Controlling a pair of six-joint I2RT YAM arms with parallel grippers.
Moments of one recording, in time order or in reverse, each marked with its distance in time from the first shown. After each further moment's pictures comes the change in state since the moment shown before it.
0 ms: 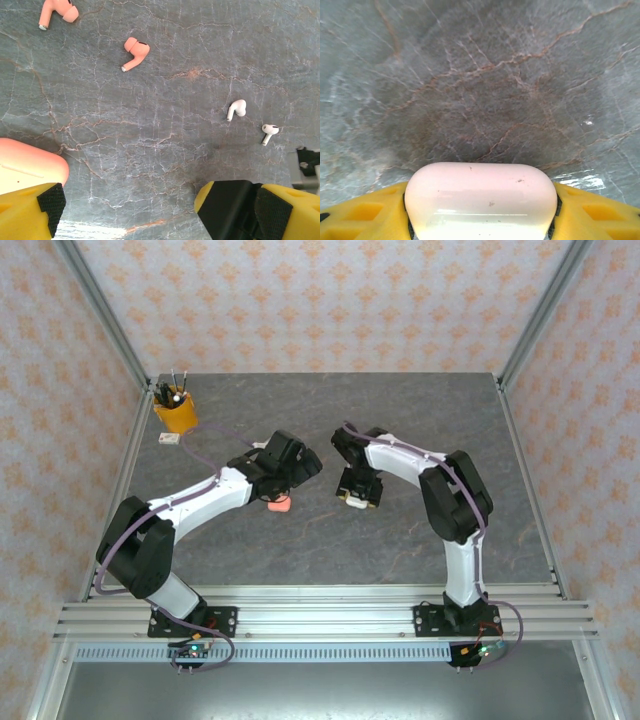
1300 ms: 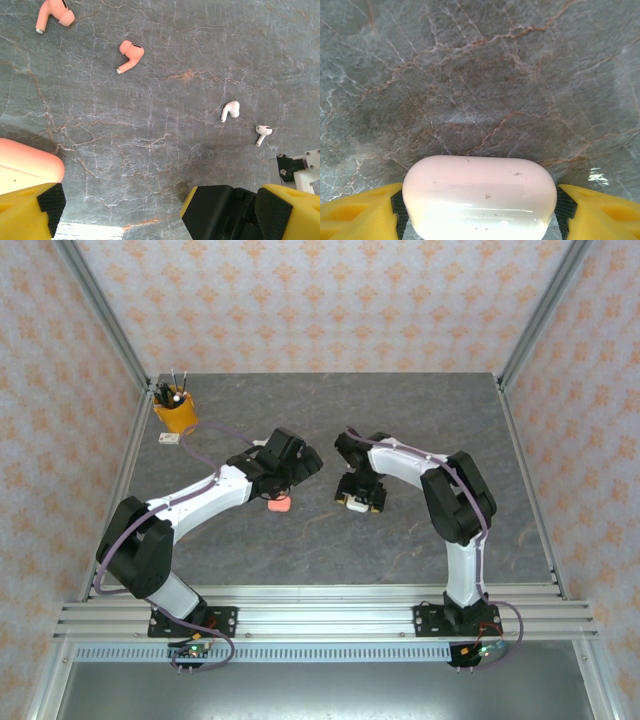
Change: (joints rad) left arm 0.000 0.000 0.031 -0.029 0.000 -0.007; right arm -0.009 -0.011 -0.065 0.038 -0.044 -0.040
